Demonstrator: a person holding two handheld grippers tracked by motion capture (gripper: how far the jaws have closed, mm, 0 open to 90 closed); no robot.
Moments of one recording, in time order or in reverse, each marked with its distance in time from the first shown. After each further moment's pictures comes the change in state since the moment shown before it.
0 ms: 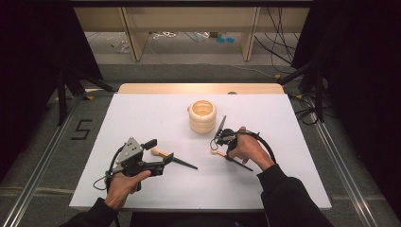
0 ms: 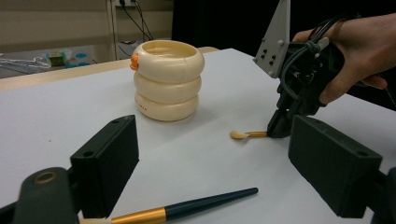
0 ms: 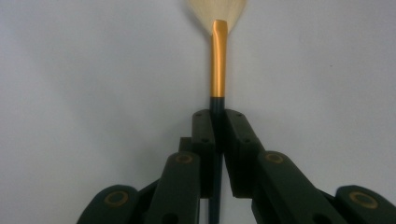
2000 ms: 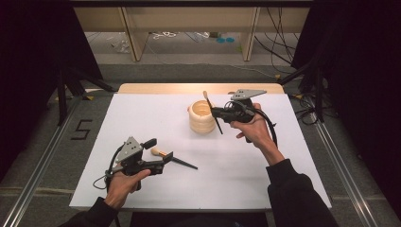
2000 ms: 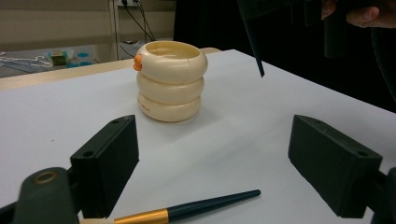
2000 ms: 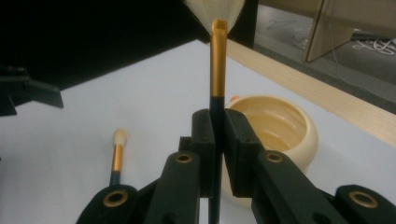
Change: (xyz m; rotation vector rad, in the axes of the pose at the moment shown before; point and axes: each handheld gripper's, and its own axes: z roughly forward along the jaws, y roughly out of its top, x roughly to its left) left arm 0.002 0.001 0.001 -0.003 0.007 -0.011; right arm -0.031 -0.008 -0.083 -1.043 0.075 0.109
